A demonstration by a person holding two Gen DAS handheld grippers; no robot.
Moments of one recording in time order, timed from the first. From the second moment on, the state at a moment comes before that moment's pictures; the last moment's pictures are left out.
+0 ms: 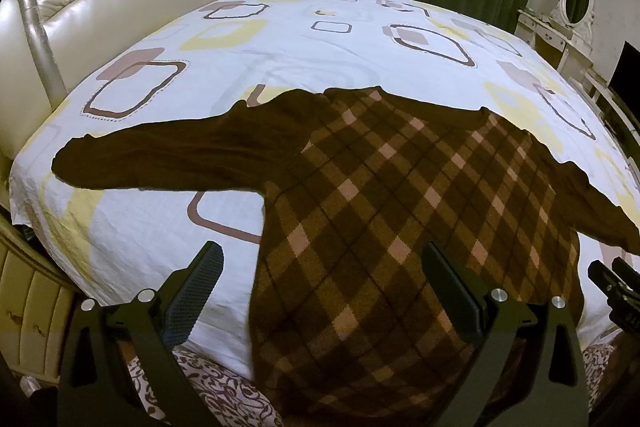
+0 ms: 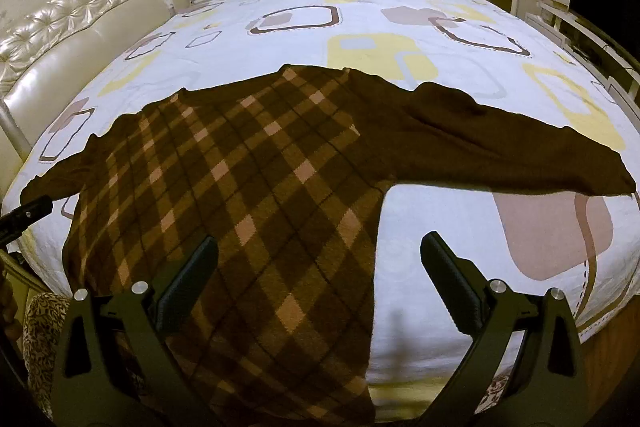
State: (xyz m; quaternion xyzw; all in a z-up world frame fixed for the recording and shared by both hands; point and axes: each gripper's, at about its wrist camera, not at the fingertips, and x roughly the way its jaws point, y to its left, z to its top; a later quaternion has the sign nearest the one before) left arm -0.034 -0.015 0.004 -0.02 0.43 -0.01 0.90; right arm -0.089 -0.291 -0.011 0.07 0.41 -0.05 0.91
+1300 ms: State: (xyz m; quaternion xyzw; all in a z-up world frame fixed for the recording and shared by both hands) left arm -0.035 -0.012 -0.003 -0.03 0.43 -0.02 0.90; right arm -0.082 -0.363 0.000 0.17 0.40 -0.06 0.90
